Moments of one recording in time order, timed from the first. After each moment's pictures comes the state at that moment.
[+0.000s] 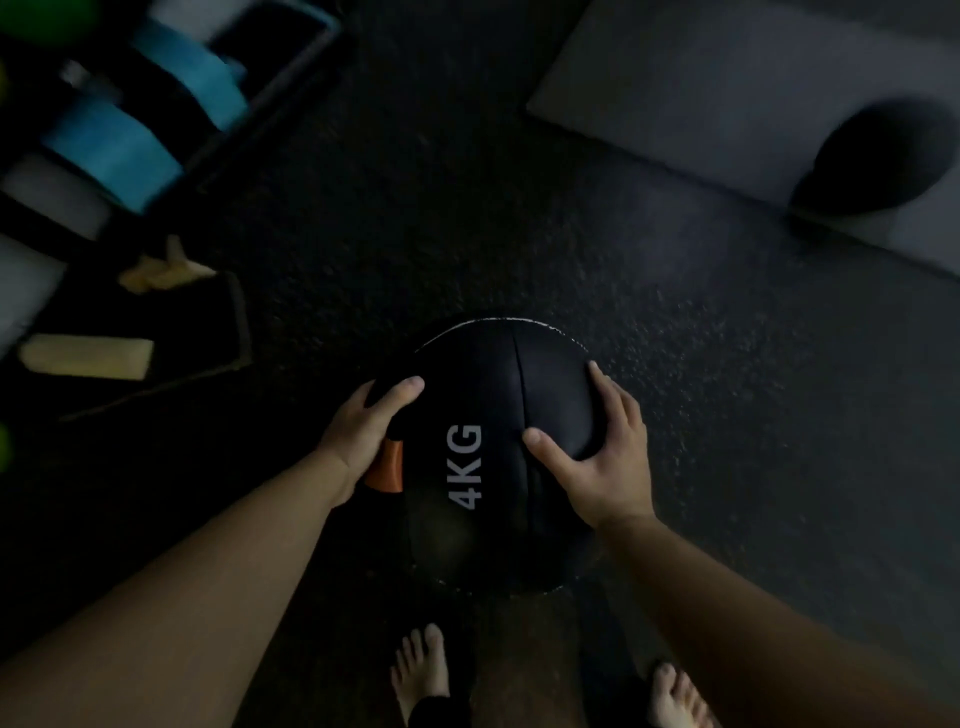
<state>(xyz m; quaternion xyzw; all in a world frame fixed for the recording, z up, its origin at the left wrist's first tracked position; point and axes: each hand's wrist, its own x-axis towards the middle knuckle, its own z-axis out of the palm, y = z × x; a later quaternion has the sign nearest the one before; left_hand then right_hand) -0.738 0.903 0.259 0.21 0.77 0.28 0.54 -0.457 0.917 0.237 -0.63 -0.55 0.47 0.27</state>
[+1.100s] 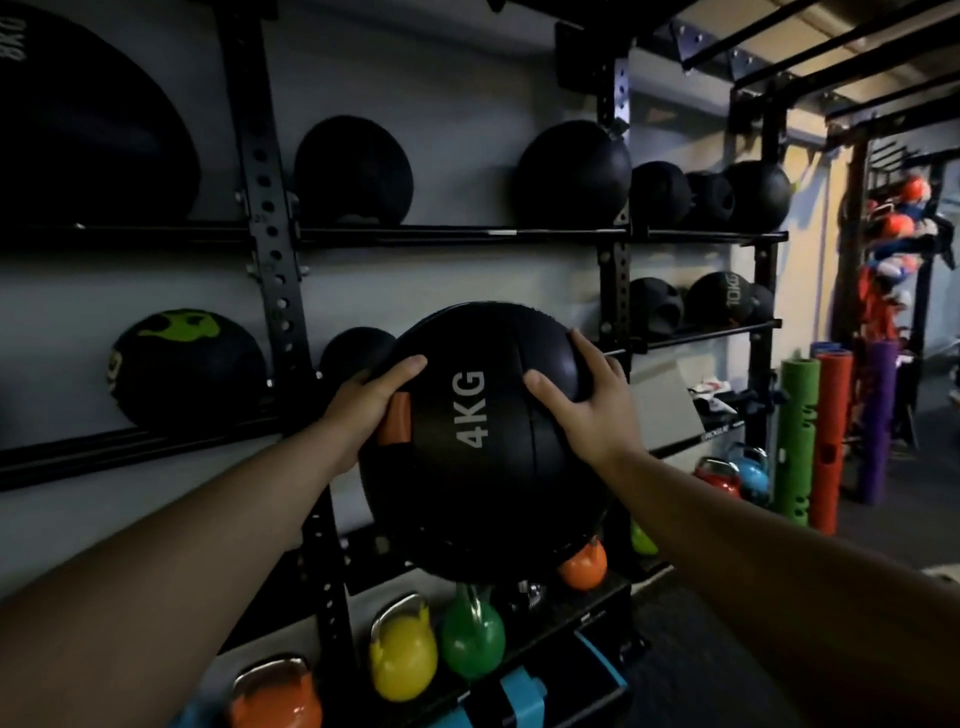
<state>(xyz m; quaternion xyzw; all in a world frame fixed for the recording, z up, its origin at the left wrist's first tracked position) -1.160 1.034 1.146 0.35 0.66 0.65 0.14 -0.958 1.226 1.105 -0.17 -0.75 0.33 0.55</state>
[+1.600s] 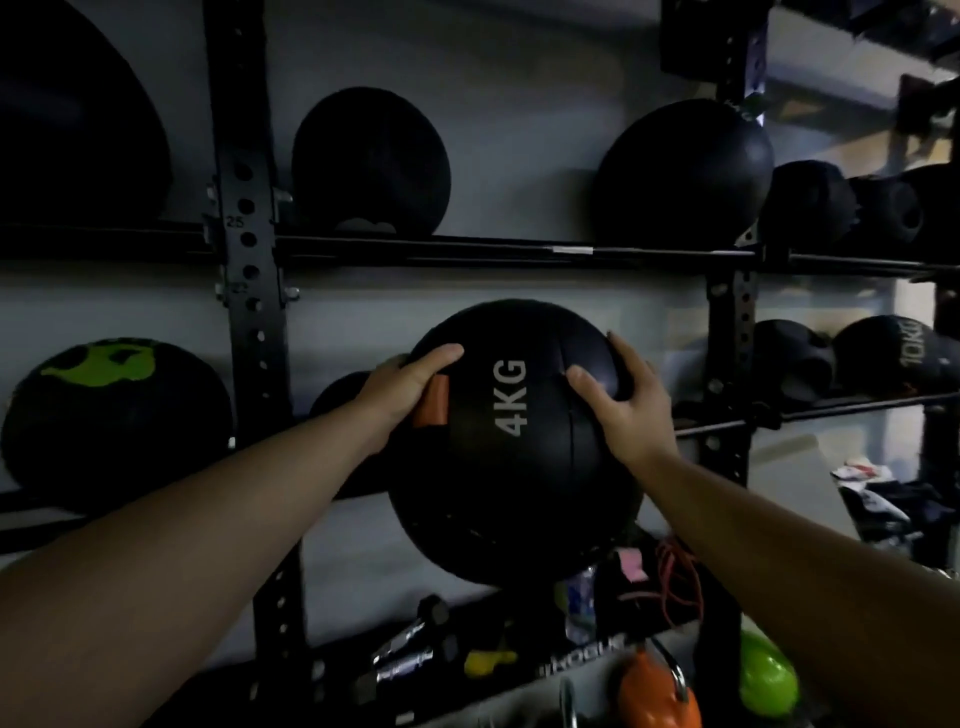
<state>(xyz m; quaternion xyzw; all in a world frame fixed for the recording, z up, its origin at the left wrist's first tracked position) -1.351 1.268 1.206 0.32 0.70 0.64 0.06 -1.188 1.488 1.157 -0.09 -0.74 0.39 0.54</state>
